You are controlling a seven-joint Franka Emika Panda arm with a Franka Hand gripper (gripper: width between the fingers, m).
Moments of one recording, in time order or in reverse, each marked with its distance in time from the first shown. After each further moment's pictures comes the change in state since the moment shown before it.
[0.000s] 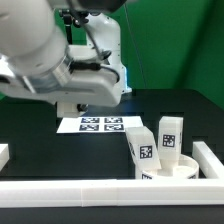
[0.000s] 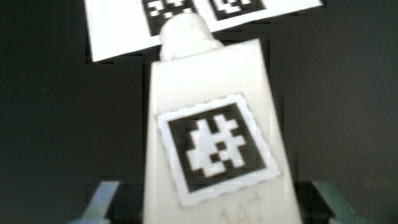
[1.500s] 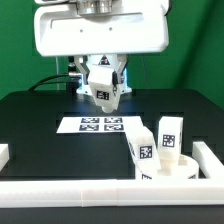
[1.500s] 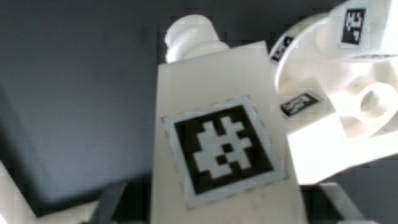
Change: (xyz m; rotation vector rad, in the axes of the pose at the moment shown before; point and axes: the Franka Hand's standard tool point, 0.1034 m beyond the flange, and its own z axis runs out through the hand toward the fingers) arm -0.015 -0.066 -0.062 0.093 0.872 -0.026
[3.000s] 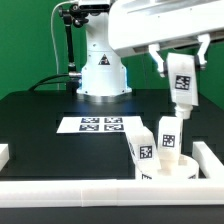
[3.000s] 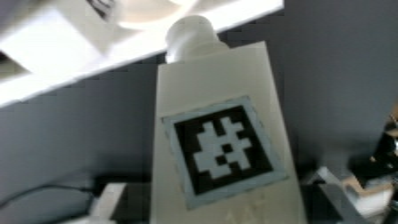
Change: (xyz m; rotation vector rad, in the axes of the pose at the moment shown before) arm 0.016 -0.126 -0.012 0.135 0.483 -0.017
